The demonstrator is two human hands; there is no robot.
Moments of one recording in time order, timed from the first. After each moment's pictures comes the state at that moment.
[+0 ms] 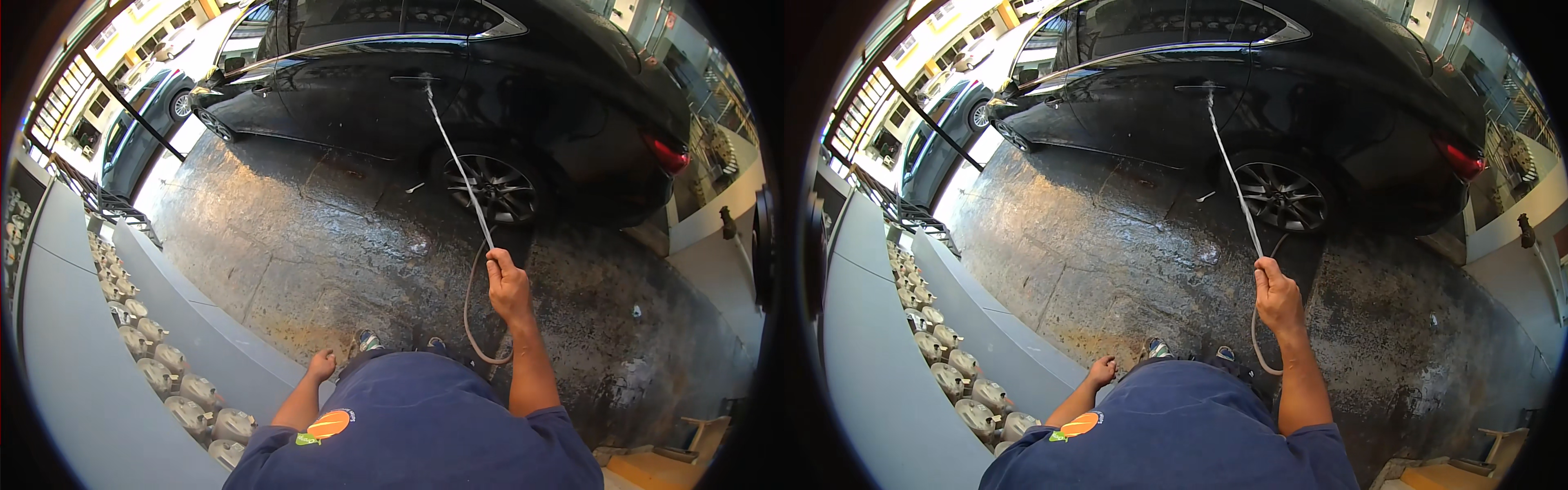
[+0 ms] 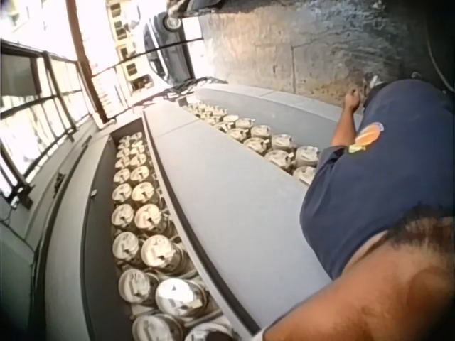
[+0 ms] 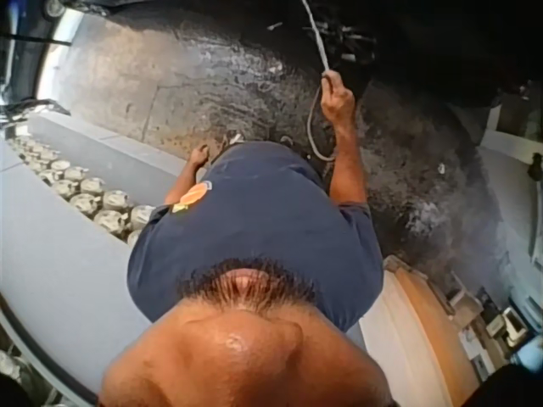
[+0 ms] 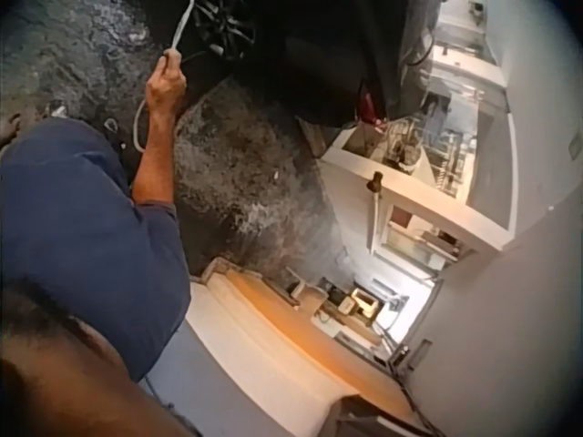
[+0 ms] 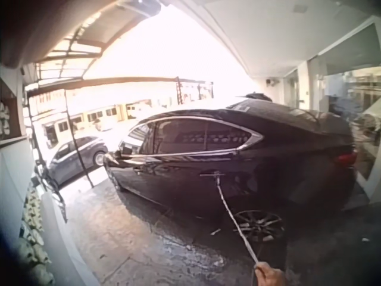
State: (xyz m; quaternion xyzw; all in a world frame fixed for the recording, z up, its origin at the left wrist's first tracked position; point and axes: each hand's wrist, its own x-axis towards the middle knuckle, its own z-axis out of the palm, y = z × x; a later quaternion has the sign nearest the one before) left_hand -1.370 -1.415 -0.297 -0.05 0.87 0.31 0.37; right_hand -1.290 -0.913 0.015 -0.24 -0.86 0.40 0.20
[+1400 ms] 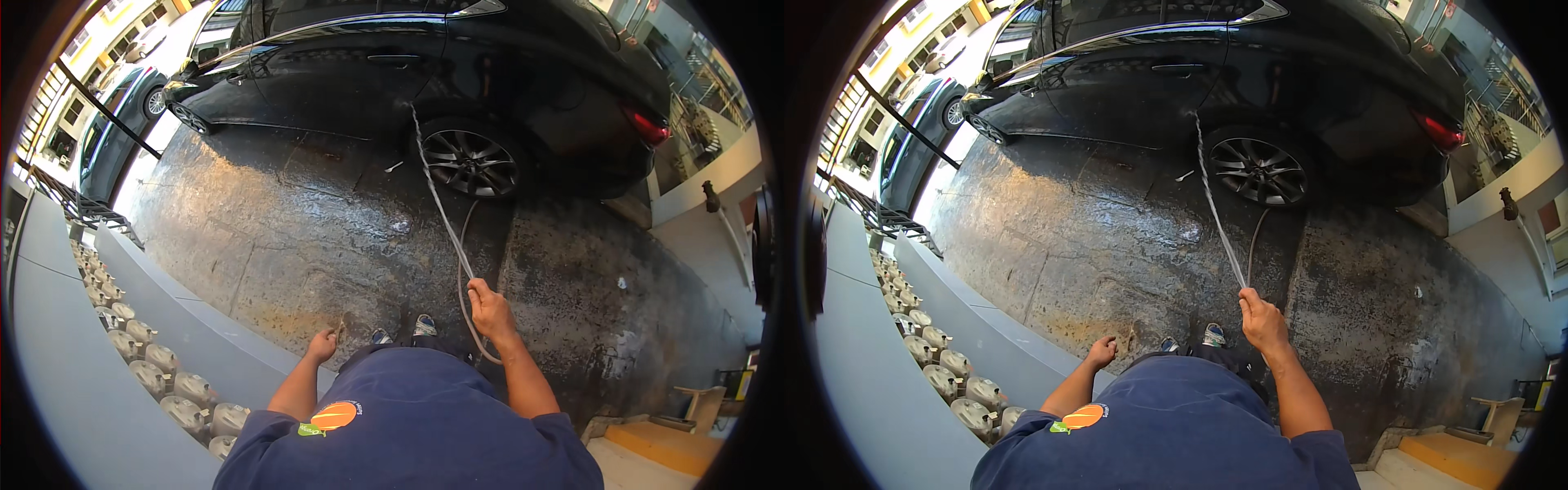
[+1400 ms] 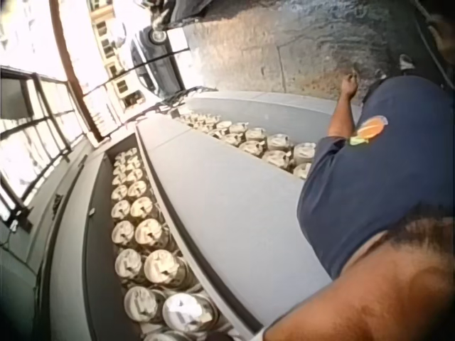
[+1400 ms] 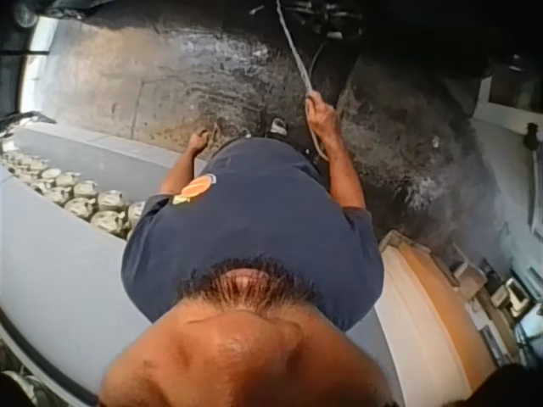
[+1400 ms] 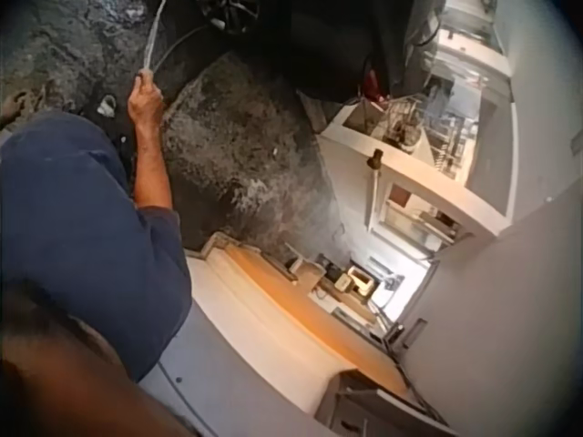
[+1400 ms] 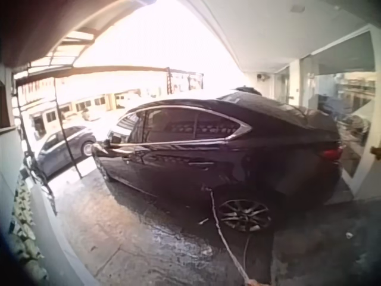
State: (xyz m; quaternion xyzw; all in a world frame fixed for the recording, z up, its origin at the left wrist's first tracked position) left_hand -1.367 -1.393 -0.294 0.02 0.87 0.30 0.39; right_hand -1.206 -0.959 -0.043 -0.27 -0.90 0.34 0.09
